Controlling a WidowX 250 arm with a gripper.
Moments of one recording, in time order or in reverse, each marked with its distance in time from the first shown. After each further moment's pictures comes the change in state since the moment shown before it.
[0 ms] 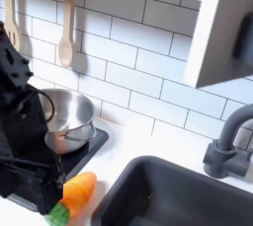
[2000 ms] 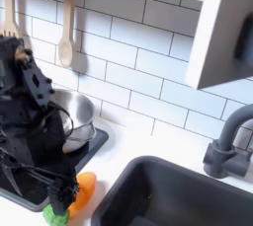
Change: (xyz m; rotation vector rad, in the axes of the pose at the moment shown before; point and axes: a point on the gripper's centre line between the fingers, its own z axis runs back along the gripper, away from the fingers) arm 0.021 0.004 -0.027 0.084 -0.055 -0.081
